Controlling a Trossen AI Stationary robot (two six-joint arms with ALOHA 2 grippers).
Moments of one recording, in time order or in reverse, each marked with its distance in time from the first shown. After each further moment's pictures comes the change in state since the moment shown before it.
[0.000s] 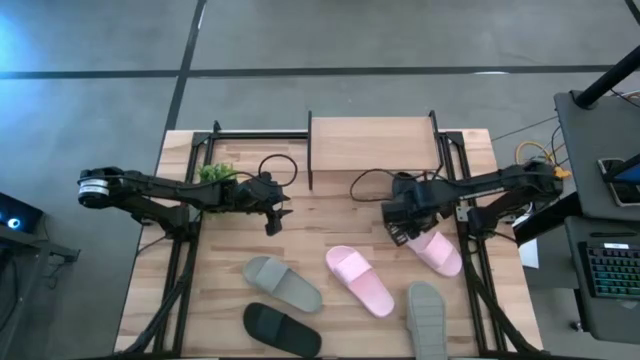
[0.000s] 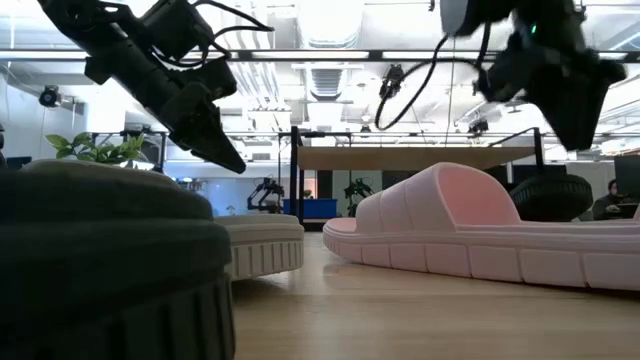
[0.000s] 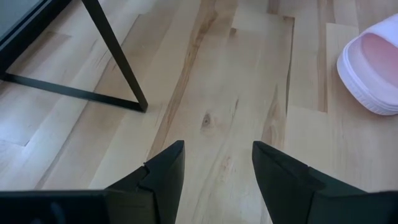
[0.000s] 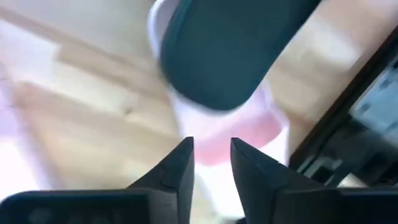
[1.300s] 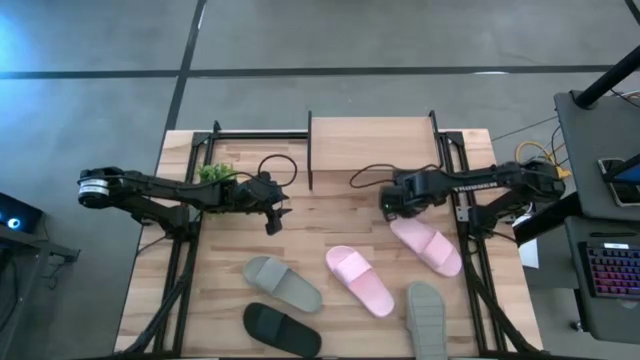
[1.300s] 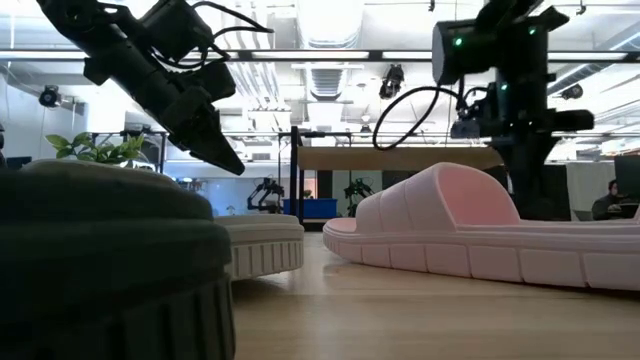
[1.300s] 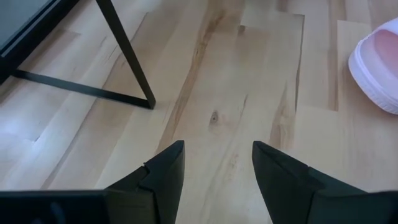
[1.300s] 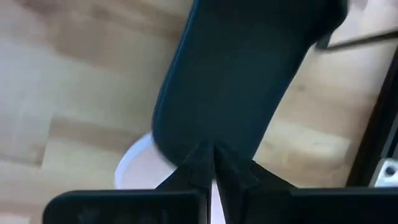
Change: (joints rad) left arm 0.000 0.000 -0.005 0.001 -0.031 -0.002; right arm -0.202 0.000 -0.177 0.268 0.291 -0.023
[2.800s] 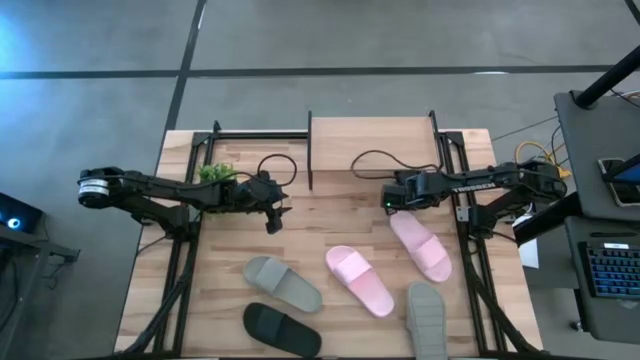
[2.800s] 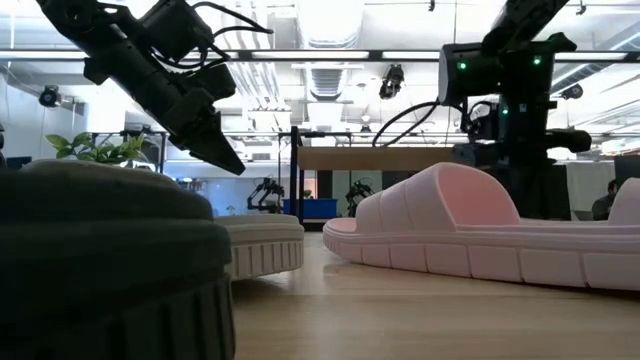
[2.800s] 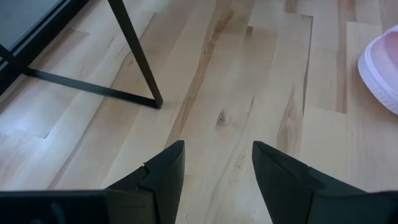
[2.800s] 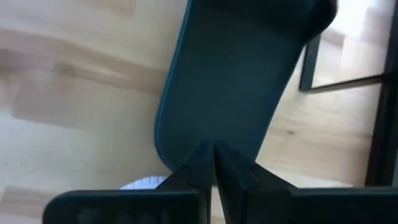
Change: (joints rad) left arm 0.000 0.000 0.000 0.000 -0.024 -0.007; right arm -0.039 -0.007 -0.121 0.151 0.165 0.008
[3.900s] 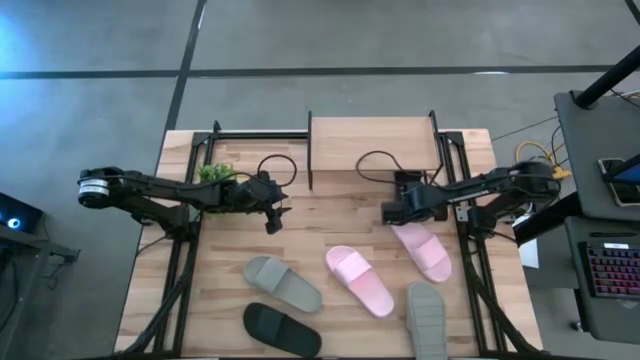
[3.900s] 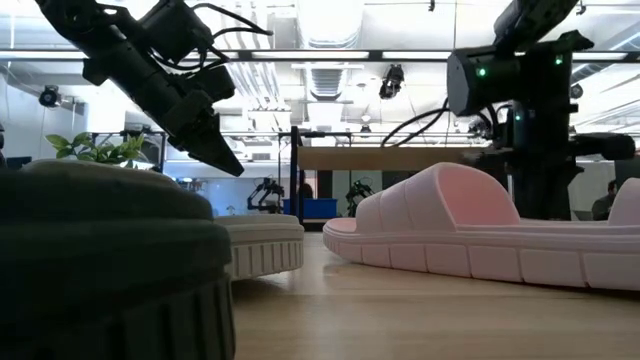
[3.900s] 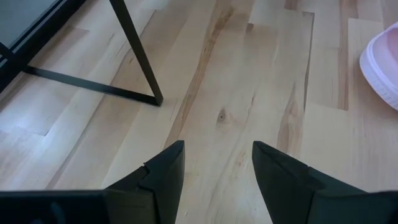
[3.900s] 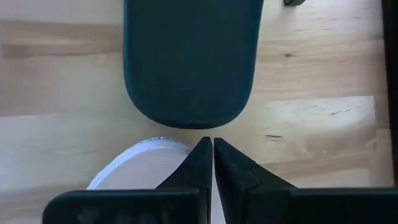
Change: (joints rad) left arm 0.000 0.000 -0.005 -0.001 -0.001 0.001; right arm 0.133 0.068 -0.022 -0.044 -0.058 0.452
